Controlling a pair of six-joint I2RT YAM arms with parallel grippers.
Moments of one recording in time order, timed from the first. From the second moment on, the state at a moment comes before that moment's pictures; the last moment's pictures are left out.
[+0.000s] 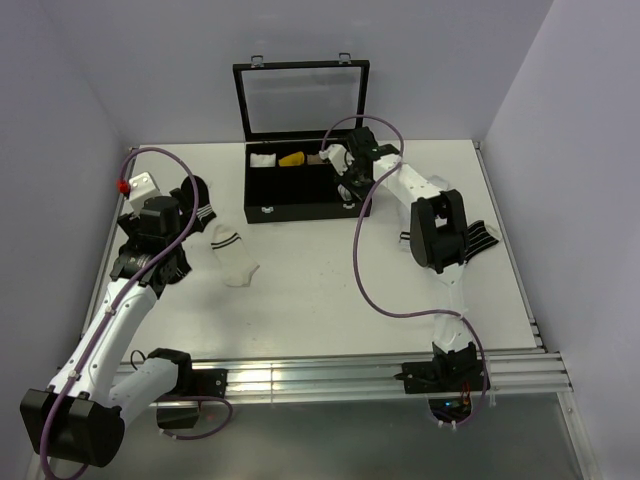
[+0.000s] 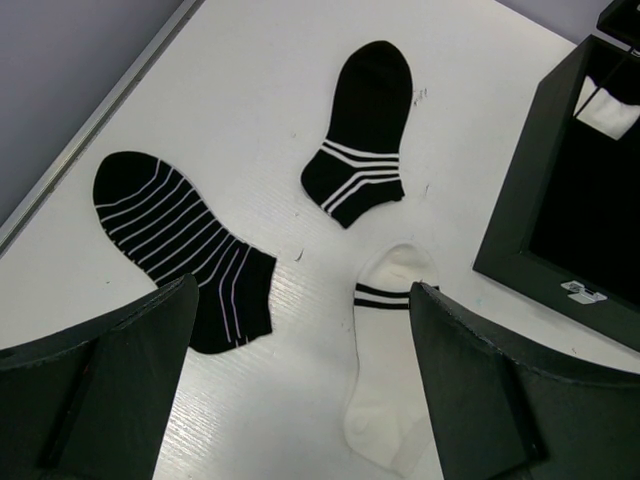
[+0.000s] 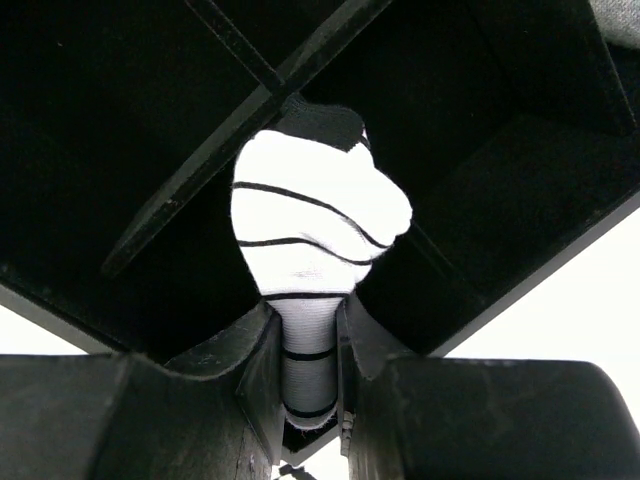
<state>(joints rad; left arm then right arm) -0.21 0.96 0.85 -0.40 -0.56 -0.46 0.35 2.27 1.94 -0.75 -0.07 -0.58</state>
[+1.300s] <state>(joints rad) -0.20 0.88 0.84 -0.39 -0.53 -0.46 0.33 2.17 1.85 -0.68 -0.12 -0.47</state>
